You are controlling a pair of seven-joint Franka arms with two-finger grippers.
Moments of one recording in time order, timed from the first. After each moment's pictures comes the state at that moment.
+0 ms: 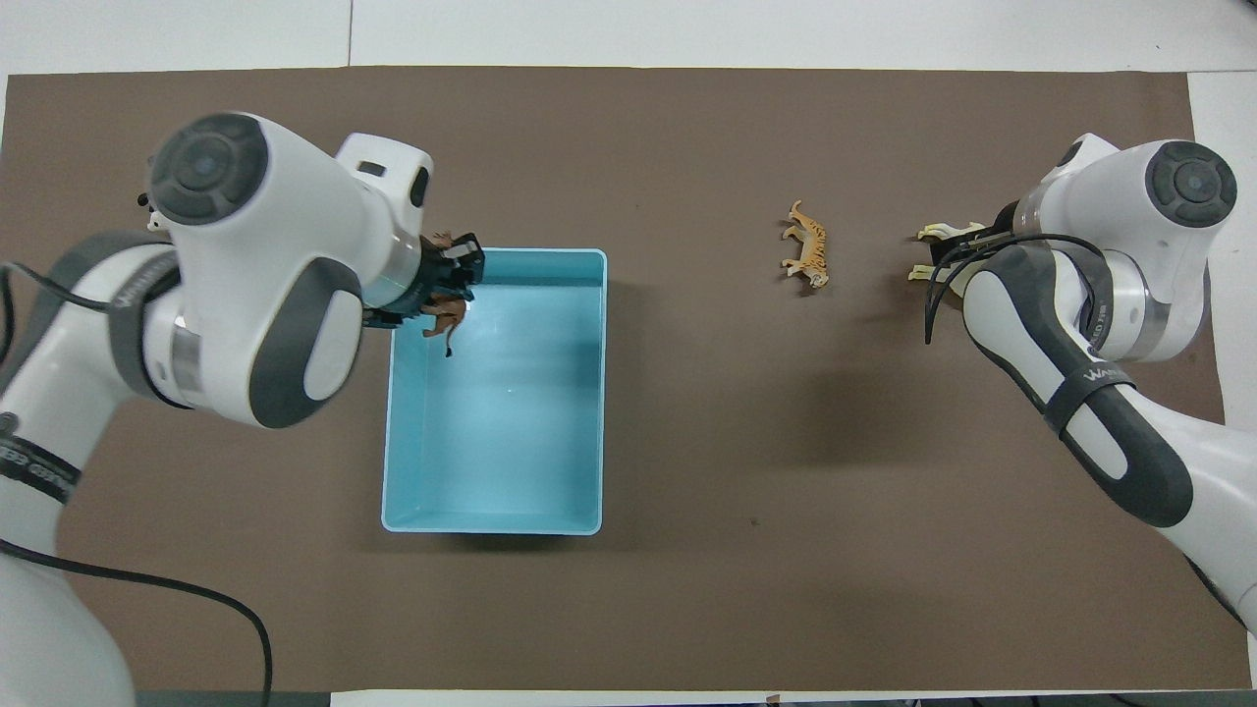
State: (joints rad) left arm -0.39 0.19 -0.04 -1.80 -0.11 2.04 -0.76; right arm -0.02 0.43 -0.03 -1.85 -0.01 2.41 -0.19
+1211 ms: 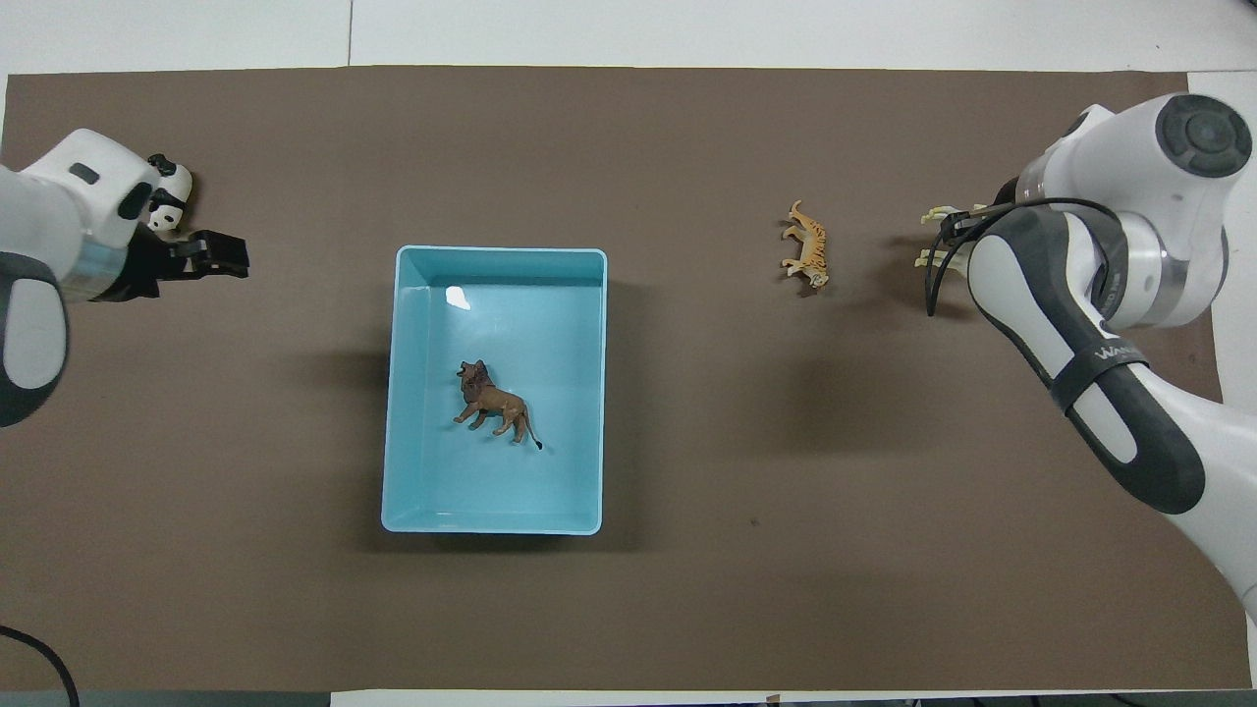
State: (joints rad) left arm 0.01 0.10 0.01 -1.88 0.02 2.11 -0.11; right arm 0.02 0.43 -0.03 -1.63 0.00 2.11 -0.09
